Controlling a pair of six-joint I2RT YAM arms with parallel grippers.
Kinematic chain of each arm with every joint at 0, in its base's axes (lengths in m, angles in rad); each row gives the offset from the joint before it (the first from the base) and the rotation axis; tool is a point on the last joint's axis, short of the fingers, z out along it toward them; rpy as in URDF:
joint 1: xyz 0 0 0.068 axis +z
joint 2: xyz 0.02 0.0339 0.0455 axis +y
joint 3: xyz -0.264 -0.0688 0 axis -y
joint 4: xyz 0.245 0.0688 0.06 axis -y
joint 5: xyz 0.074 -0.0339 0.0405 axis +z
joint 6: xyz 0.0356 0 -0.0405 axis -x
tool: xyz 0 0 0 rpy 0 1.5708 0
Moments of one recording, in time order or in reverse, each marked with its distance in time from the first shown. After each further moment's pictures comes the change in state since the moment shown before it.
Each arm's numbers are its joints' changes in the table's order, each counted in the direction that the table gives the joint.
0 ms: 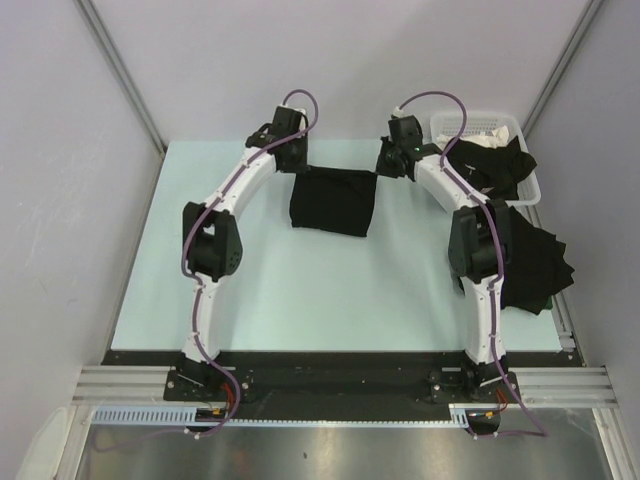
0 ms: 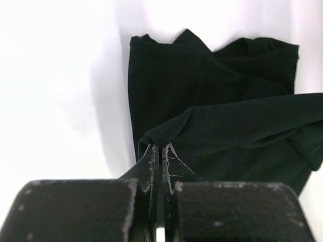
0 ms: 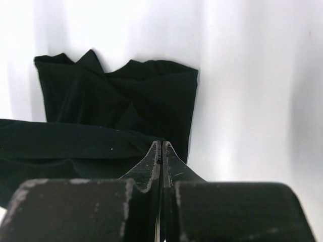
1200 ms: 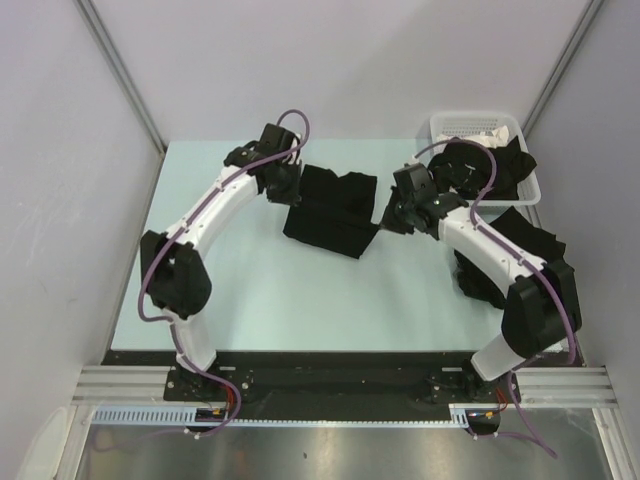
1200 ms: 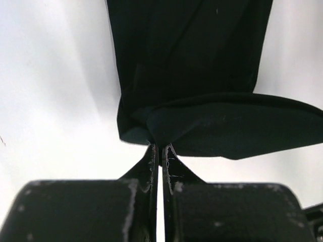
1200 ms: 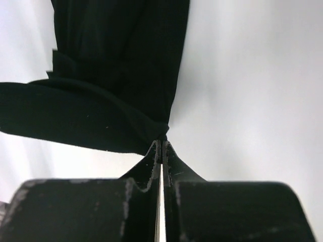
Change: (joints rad) left arm -0.066 -0.442 -0.446 -0.155 -0.063 0.031; right arm 0.164 -0.645 -0.696 -0.081 -0.040 -0.285
